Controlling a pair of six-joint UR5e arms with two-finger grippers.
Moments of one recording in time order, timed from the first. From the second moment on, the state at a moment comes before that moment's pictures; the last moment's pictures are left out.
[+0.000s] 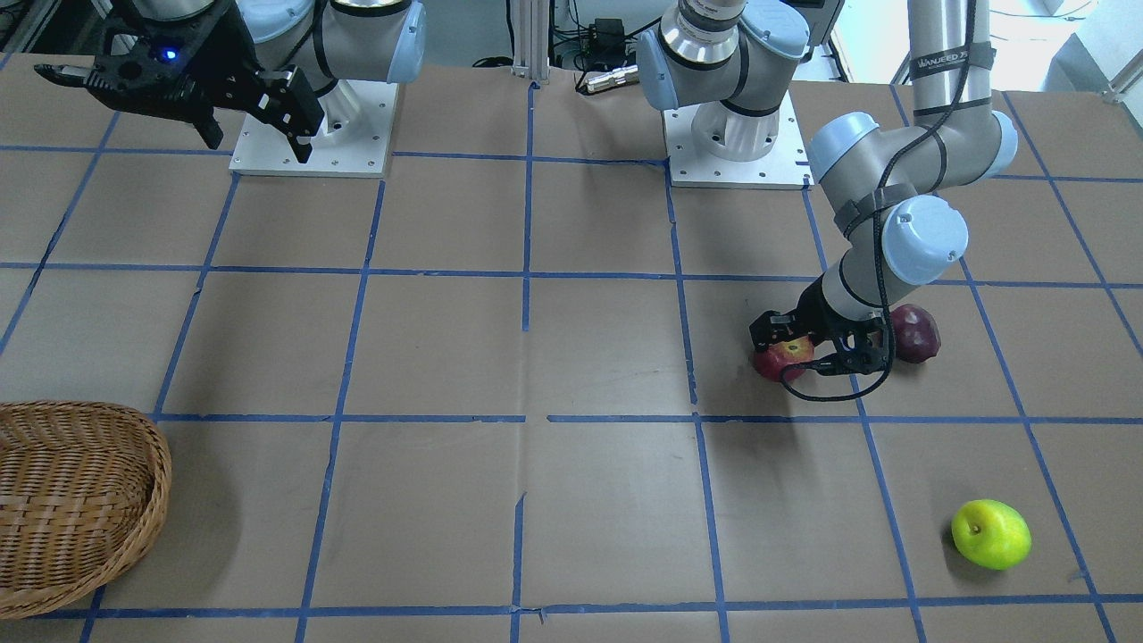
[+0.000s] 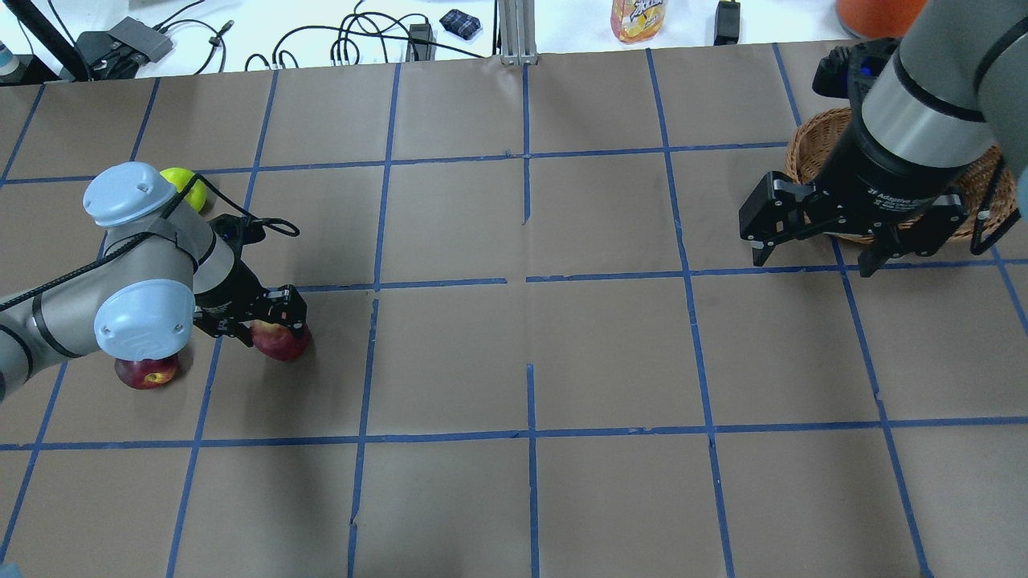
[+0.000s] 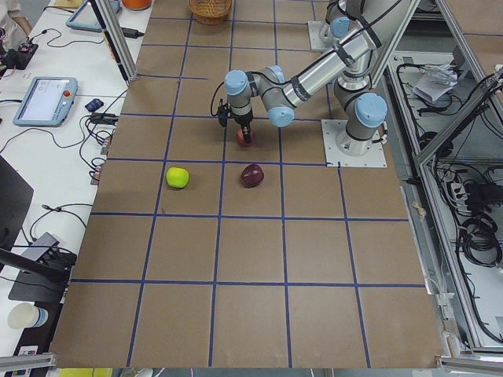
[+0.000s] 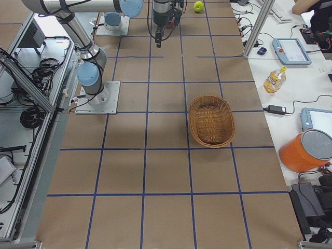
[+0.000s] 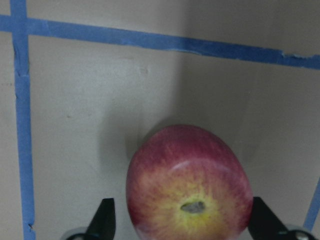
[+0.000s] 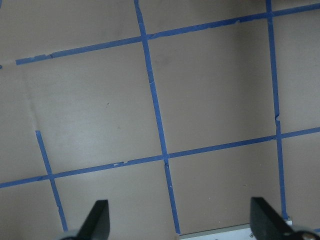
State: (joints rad) left arm -1.28 -1.77 -2.10 -0.97 1.54 0.18; right arm 1.52 -1.78 1.73 -1.48 -1.57 0.11
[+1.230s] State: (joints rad) left arm -1.88 -1.88 -1.93 -0.82 1.45 -0.43; right arm 1.51 -1.78 1.76 -1.51 -1.58 0.11
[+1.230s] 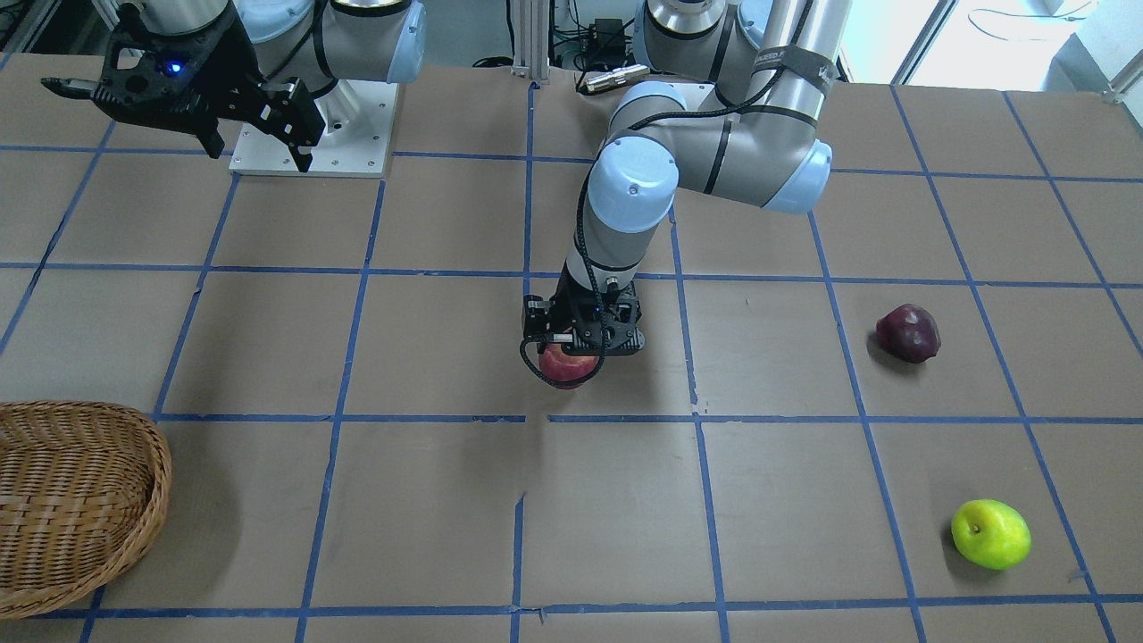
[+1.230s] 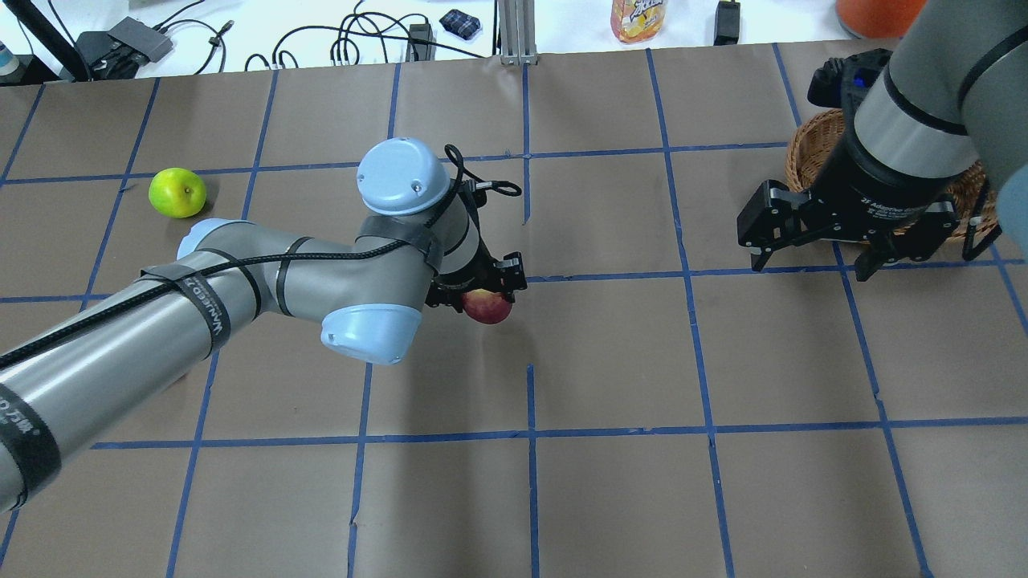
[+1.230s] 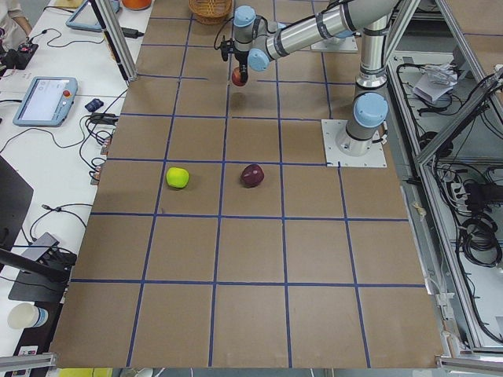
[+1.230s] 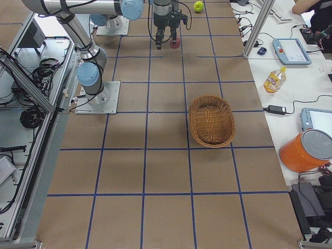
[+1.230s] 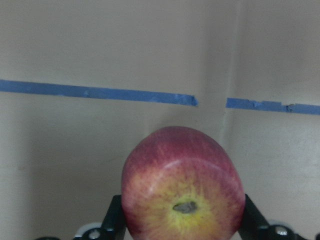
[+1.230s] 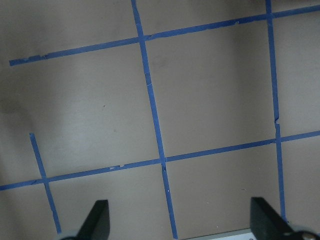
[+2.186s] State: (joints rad) left arm -1.74 -1.78 -1.92 -0.82 1.49 -0.31; right arm 1.52 -1.63 1.80 -1.67 -1.57 0.21
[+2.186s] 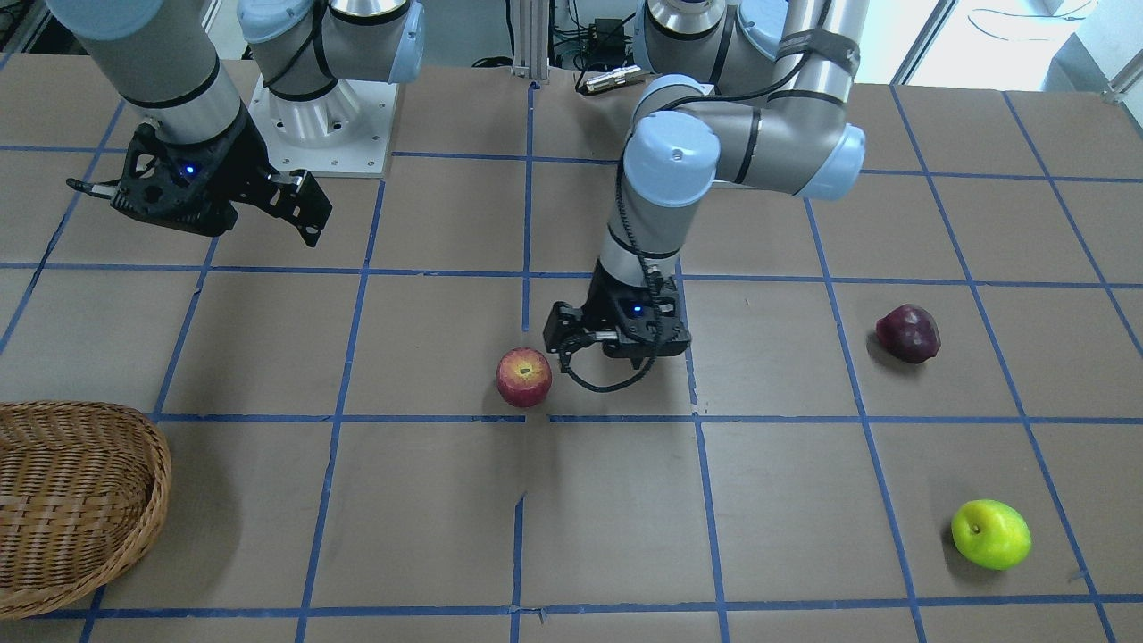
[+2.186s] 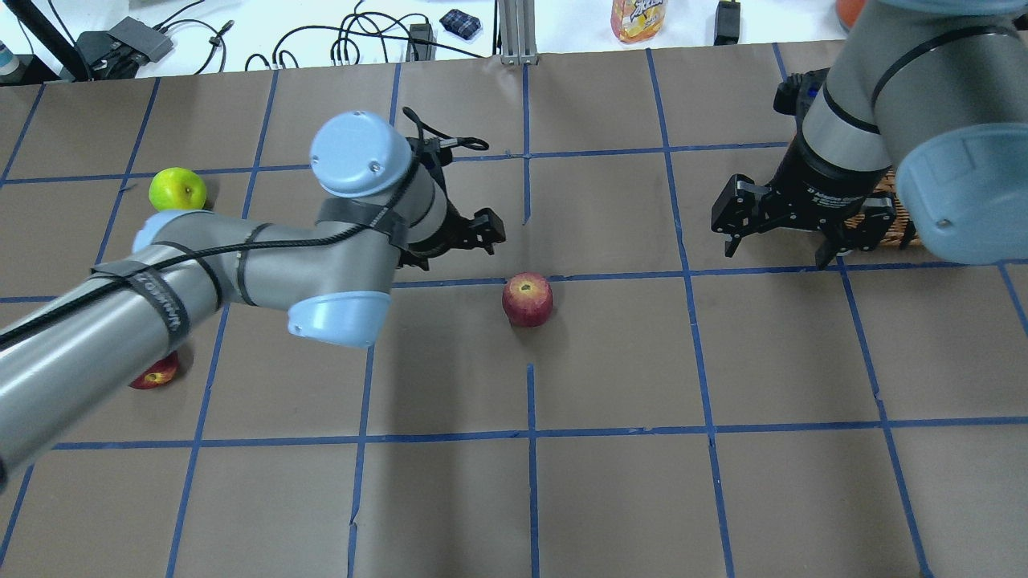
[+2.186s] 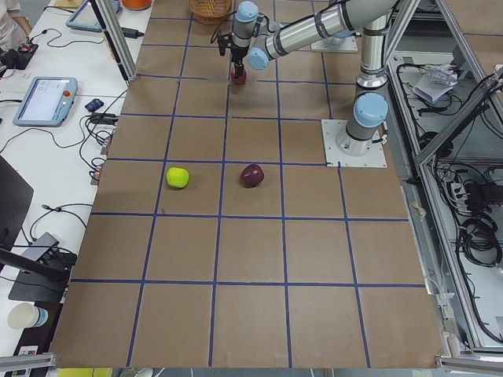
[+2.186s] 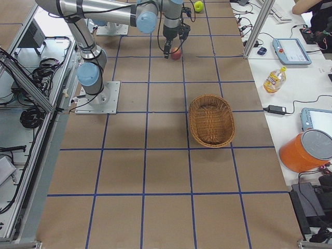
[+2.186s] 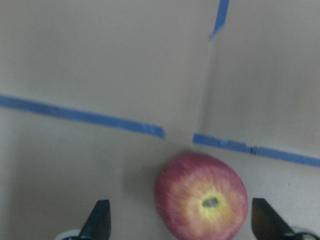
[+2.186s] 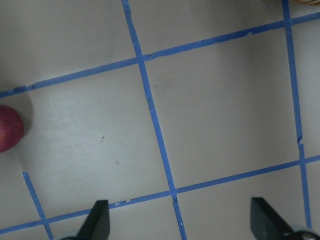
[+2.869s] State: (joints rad) left arm -1.11 -1.63 -1.99 -1.24 1.57 0.10; right arm 1.71 -1.41 1.79 -1.93 -1.42 0.73
